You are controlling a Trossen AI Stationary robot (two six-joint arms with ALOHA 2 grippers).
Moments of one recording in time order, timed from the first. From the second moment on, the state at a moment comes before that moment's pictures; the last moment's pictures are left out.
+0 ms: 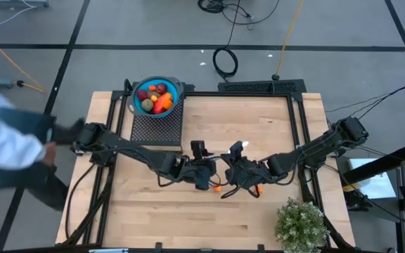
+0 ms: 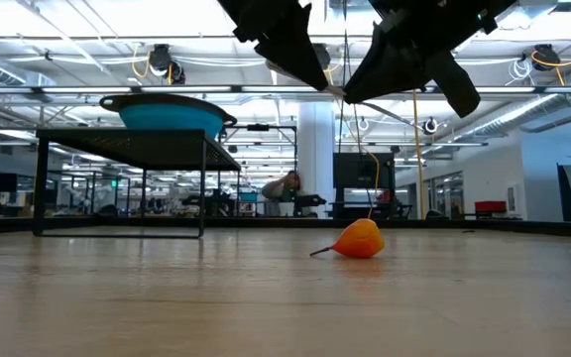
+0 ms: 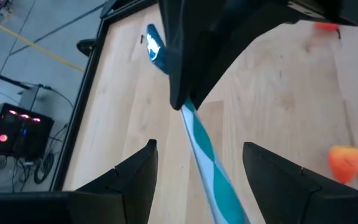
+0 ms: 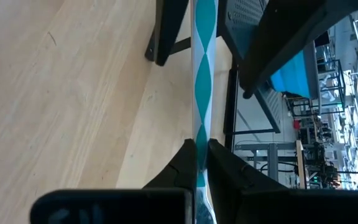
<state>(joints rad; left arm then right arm) -0.29 1.84 1.47 -0.48 -0.63 0.04 0.39 1.51 0.93 -0.17 0.81 -0.56</state>
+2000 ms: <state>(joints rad) -0.24 1.84 1.47 -0.50 -0.58 -0.02 0.39 1.51 0.93 -0.10 0.81 -0.56</state>
